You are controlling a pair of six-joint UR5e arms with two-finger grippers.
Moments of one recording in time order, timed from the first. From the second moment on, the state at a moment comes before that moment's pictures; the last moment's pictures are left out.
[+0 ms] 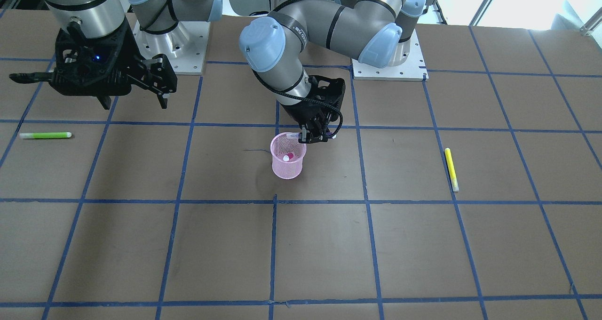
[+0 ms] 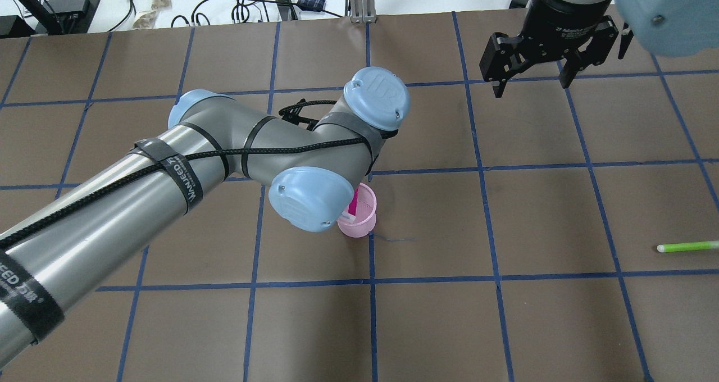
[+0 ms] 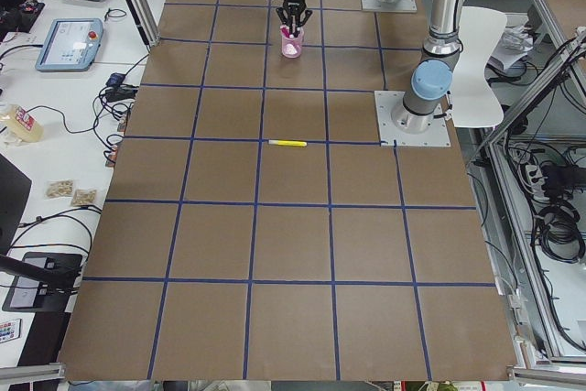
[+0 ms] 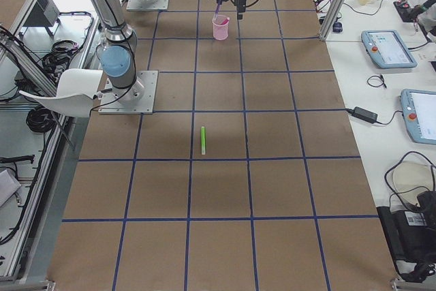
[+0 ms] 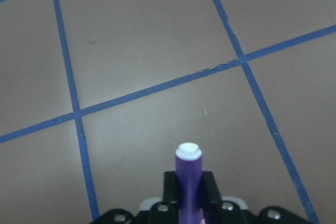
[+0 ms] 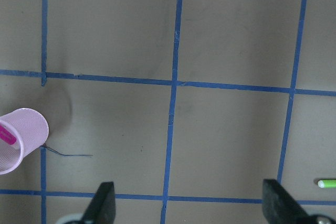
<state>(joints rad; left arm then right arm) -2.06 -1.86 -1.74 -1.36 1.98 -1.81 1.61 -1.52 1.49 -1.56 -1.62 -0.04</state>
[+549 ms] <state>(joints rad) -2.07 -1.90 -1.72 -1.35 1.99 -1.85 1.61 -1.52 1.49 -1.59 -1.61 -0.04</state>
